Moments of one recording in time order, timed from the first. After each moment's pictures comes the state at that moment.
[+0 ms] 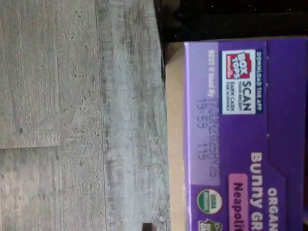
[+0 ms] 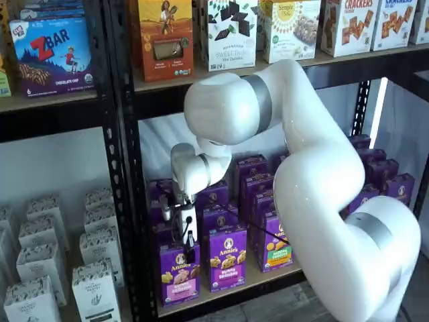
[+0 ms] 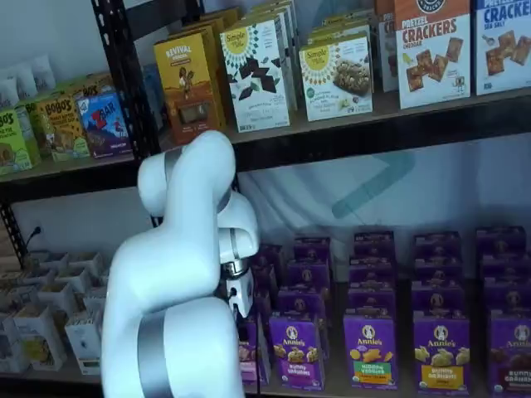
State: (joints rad) arm 0.36 1.06 -1.63 0.03 0.62 -1.23
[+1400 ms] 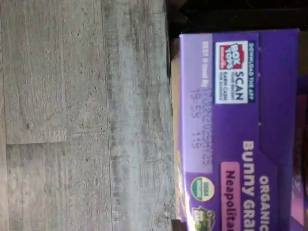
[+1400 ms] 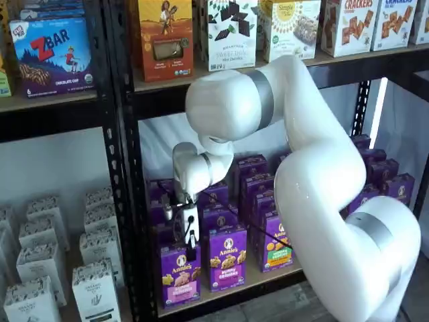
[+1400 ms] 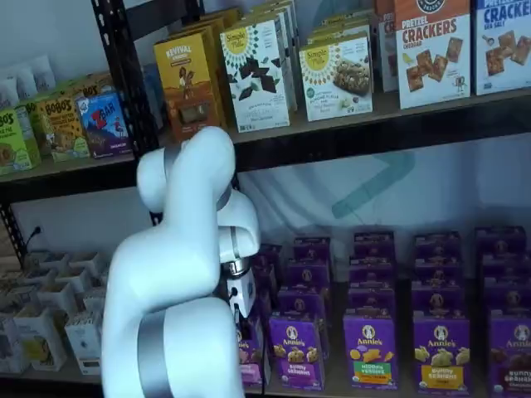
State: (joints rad) arm 0.35 1.03 -1.59 0.03 0.61 -1.23
